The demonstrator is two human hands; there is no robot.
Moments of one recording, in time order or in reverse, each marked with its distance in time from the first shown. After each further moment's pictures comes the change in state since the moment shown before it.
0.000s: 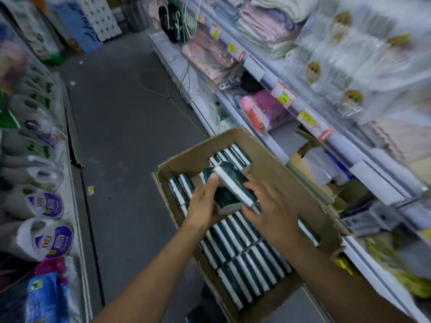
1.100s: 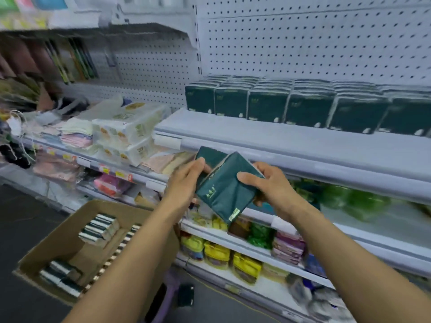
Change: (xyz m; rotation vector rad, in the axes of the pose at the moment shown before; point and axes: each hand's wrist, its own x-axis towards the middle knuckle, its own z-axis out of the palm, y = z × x) left_hand -0.359 0.157 0.279 0.145 -0.600 0.585; right_hand -0.330 -0.024 -0.467 0.847 0.427 0.670
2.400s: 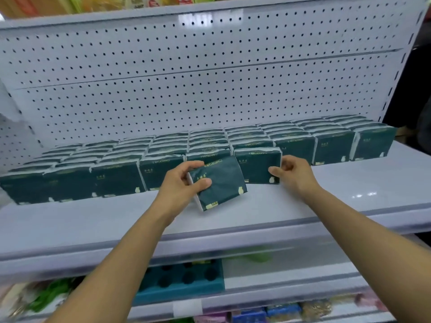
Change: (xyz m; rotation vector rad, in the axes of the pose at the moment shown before) left_hand 0.137 0.102 0.292 0.026 -0.471 0.223; right_hand -0.003 -0.025 -0.376 -0.454 0.883 -0.034
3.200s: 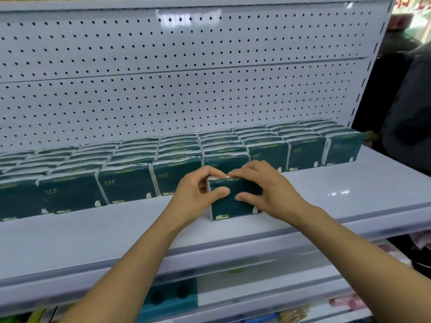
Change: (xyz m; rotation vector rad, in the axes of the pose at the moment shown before) left_hand 0.029 0.007 0.080 0.082 -0.184 0.266; right_hand -0.015 0.004 -0.022 -0.493 -0.167 -0.762
